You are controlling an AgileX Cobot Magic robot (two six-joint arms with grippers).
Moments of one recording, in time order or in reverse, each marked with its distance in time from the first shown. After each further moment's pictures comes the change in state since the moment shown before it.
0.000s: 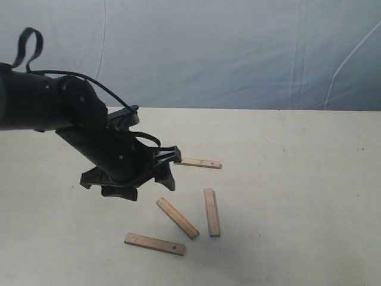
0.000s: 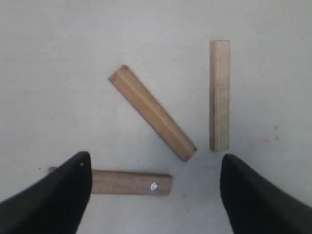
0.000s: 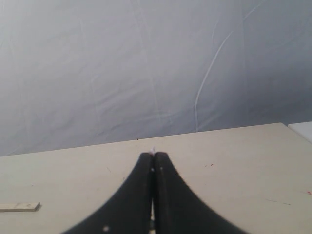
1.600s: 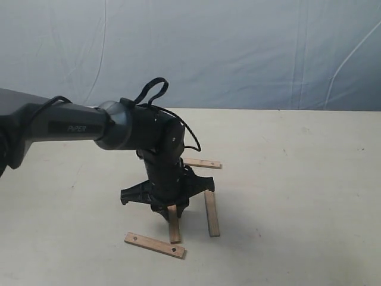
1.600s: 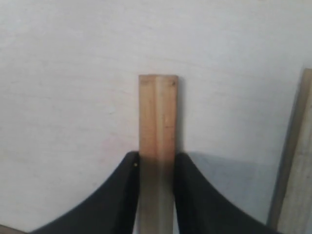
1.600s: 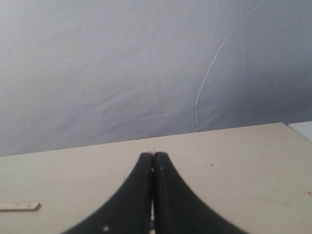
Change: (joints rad) left arm -0.165 0.398 -0.325 0.456 0.169 -0.587; right arm 0.000 0.000 0.000 0.000 0.002 0.000
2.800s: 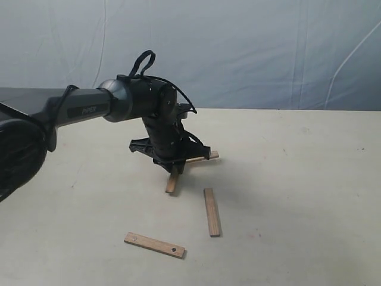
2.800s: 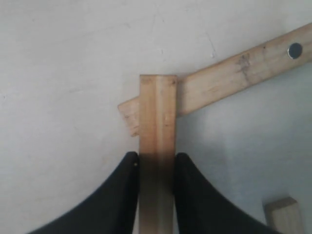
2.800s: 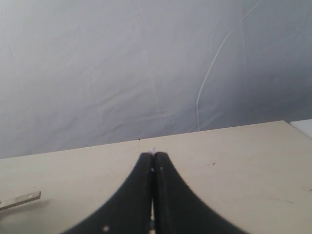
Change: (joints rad) left arm 0.116 0.151 -0.384 -0.021 0.034 0.471; right arm 0.000 0.000 0.000 0.016 0.000 0.000
